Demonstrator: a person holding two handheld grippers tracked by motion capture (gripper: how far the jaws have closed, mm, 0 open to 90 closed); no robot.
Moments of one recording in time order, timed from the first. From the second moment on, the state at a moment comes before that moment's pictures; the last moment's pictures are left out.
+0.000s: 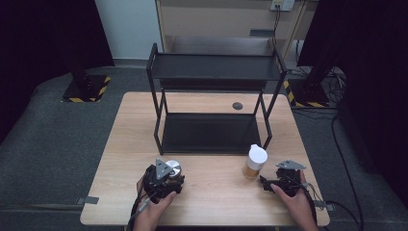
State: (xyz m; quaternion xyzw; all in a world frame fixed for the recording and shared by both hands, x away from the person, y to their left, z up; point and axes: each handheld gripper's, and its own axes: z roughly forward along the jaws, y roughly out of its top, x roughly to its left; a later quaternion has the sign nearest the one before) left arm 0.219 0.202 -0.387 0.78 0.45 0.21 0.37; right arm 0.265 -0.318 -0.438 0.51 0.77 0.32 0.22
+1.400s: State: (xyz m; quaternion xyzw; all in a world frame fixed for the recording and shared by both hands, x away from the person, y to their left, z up) left arm 0.288 0.170 -0.381 0.79 0.44 0.22 0.36; right arm 0.265 -0.318 -0.438 0.51 0.77 0.32 0.22
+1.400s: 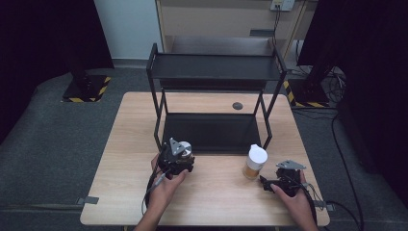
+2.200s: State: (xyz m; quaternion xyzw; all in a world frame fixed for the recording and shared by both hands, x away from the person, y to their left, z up) left arm 0.319 0.162 -0.374 0.78 0.45 0.23 0.37; right arm 0.265 -0.319 -0.438 0.51 0.77 0.32 0.22
